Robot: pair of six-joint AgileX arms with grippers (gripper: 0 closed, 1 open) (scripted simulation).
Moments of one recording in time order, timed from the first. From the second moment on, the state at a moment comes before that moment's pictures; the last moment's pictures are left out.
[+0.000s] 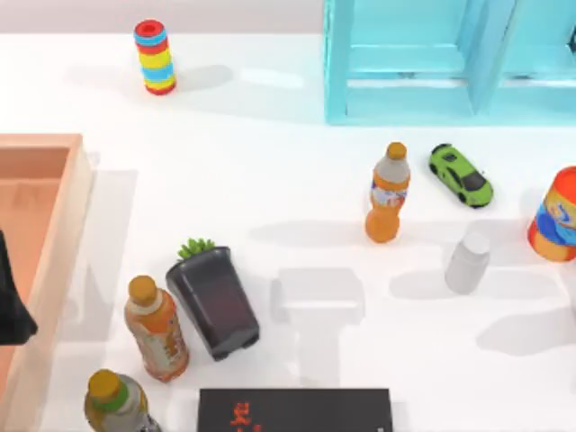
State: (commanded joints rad) left arm 0.00 0.00 0.00 0.00 0.00 0.00; right arm -0.88 1.43 1.09 -1.24 0.00 -2.45
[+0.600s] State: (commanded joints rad) left arm 0.00 0.00 0.00 0.00 0.00 0.00; right arm -0.88 1.54 0.82 -0.84 0.00 -2.44
